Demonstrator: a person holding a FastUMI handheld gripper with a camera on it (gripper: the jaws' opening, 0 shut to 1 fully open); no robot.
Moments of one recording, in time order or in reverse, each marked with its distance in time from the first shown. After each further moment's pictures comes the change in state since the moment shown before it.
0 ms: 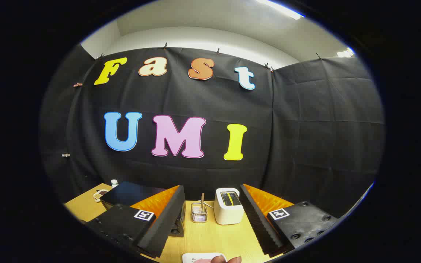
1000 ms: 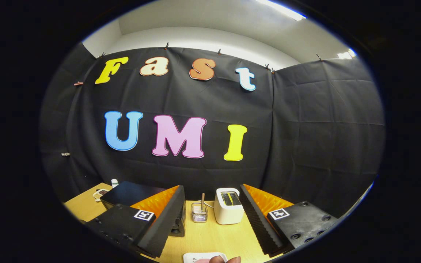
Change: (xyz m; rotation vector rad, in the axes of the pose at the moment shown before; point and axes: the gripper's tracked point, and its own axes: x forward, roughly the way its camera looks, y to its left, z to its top) arm -0.002 0.014 0.000 0.003 -0.005 0.007
